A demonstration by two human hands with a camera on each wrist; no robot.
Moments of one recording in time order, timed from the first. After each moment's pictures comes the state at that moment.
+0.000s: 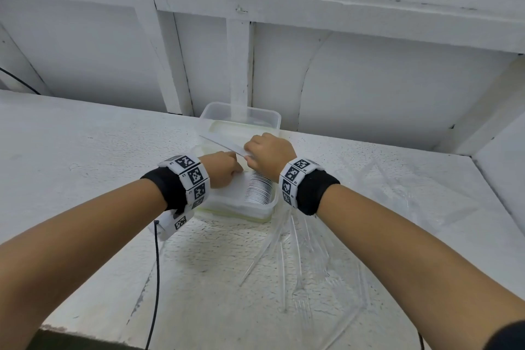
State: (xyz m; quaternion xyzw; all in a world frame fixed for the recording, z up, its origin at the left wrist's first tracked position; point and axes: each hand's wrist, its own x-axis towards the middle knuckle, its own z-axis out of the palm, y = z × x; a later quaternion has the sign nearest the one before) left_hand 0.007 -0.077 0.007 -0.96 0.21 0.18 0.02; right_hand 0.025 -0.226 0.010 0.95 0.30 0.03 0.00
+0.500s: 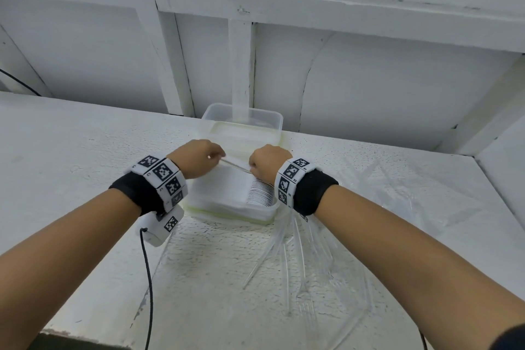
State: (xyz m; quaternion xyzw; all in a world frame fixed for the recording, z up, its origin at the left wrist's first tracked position) left_hand 0.005 -0.036 0.020 -0.98 0.10 0.06 -0.15; right_hand 0.029 -0.217 0.005 0.96 0.25 -0.07 0.01
